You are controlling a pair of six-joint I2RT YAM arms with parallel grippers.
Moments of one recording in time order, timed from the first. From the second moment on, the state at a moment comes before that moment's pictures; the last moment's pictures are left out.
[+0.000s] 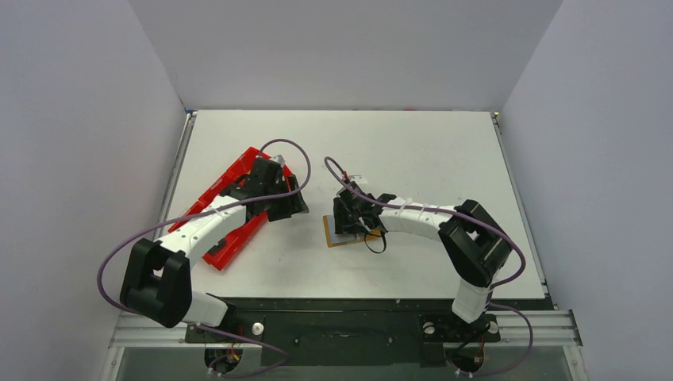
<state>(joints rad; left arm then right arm) -0.43 1.41 0.94 -0.45 0.12 -0.68 0.81 1.78 1.07 -0.31 0.13 0.63</state>
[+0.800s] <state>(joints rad) -0.48 1.47 0.94 -0.43 0.13 -0.70 0.72 1.78 0.99 -0.16 -0.01 0.67</state>
